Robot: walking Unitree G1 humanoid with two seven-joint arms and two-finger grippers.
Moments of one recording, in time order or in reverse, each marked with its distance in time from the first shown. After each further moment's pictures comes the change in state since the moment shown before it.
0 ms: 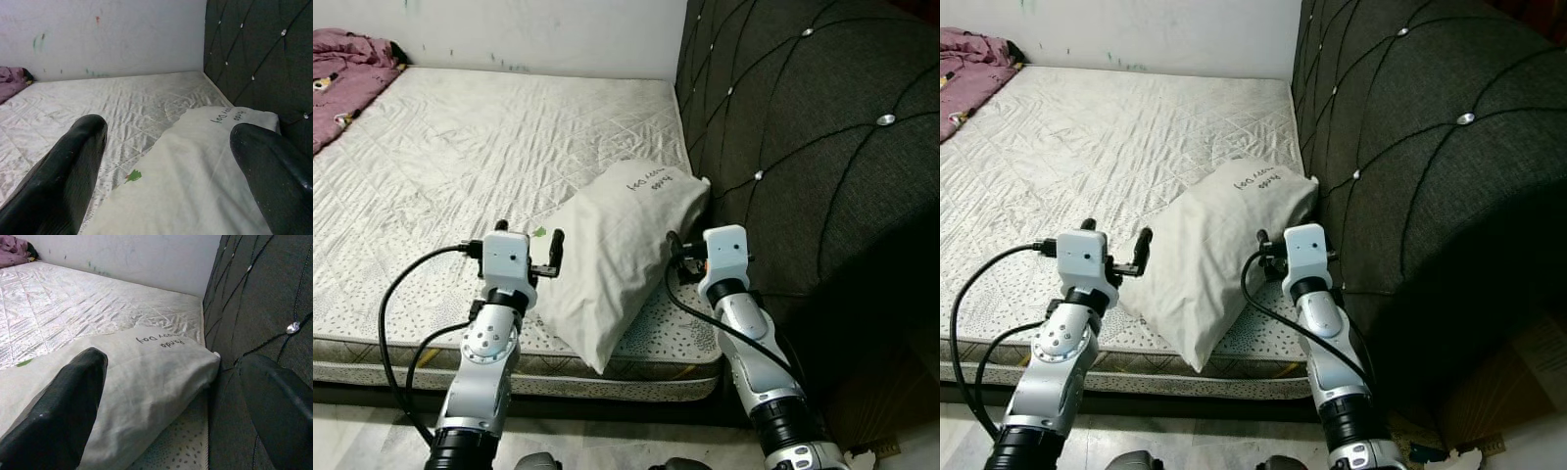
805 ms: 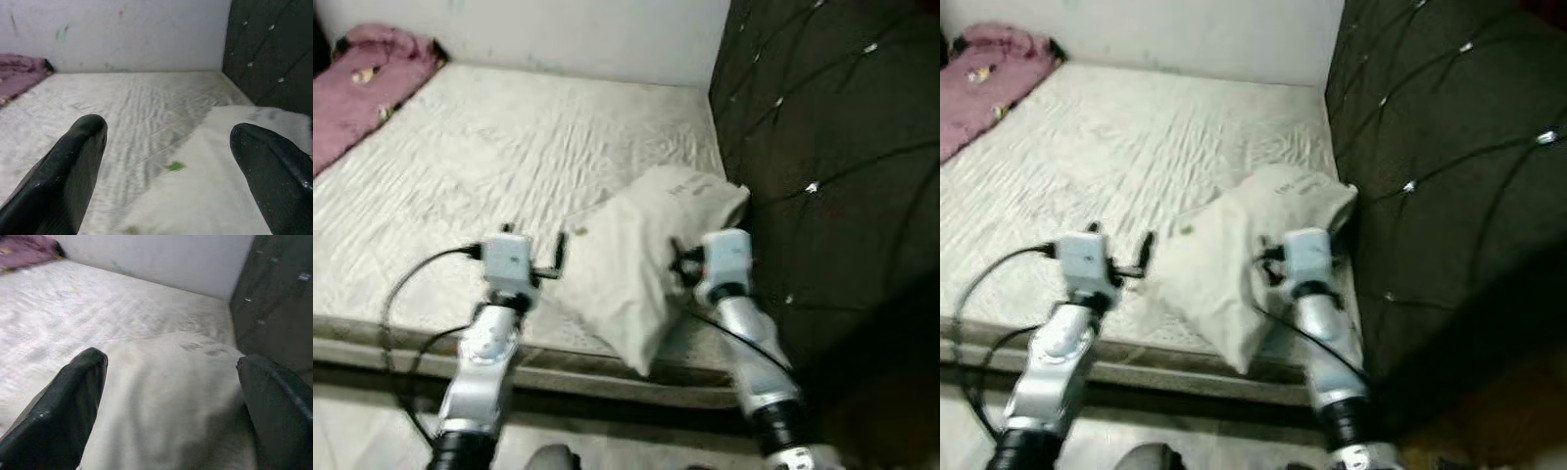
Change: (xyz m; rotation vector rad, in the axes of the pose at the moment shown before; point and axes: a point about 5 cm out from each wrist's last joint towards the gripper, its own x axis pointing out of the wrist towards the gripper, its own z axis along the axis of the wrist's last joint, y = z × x) left arm -0.002 0.000 -0.002 -0.025 0.010 -0.012; right arm -0.001 0.009 -0.001 0.007 0.015 0.029
